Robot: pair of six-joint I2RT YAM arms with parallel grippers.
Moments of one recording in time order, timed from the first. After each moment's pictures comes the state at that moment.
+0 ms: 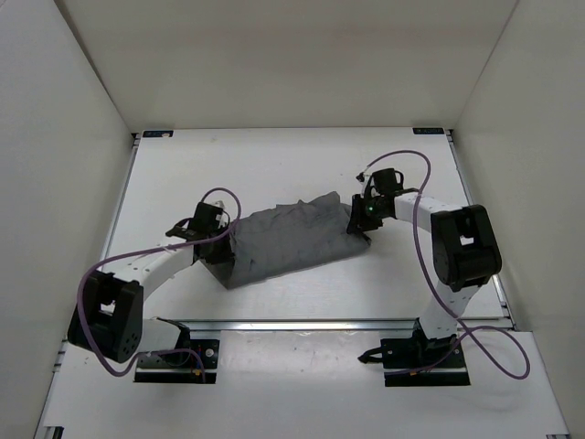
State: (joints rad) left arm -0.34 1.32 0.68 -0.40 0.03 -0.51; right arm 0.22 1.79 1.05 -0.31 -0.36 0.13
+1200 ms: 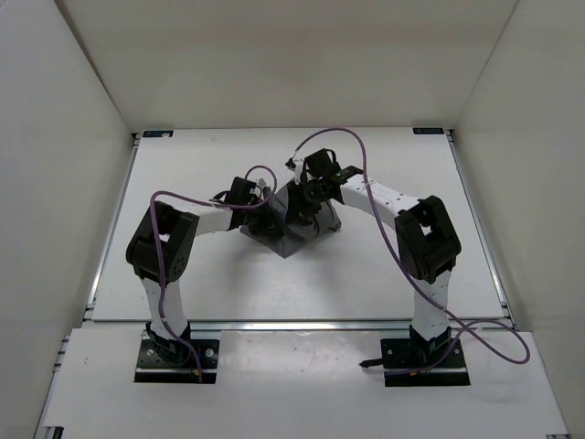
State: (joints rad) left arm -0.42 1.90 1.04 -0.06 0.39 -0.67; right arm 0.58 1.96 1.52 -0.48 -0.48 0.21
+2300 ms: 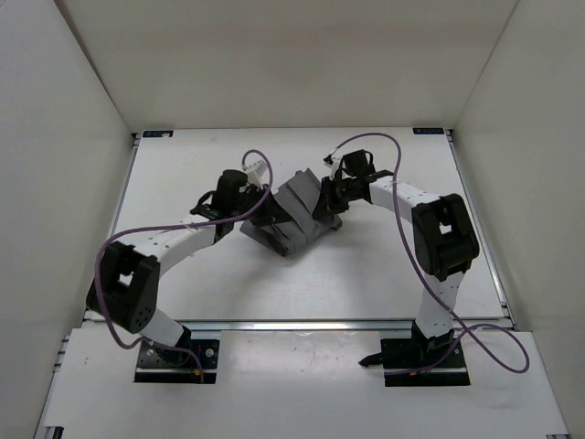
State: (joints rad) left arm -0.46 1.50 0.92 0.02 0.45 -0.67; right arm 0.36 1.91 1.33 -0.33 -0.59 0.28
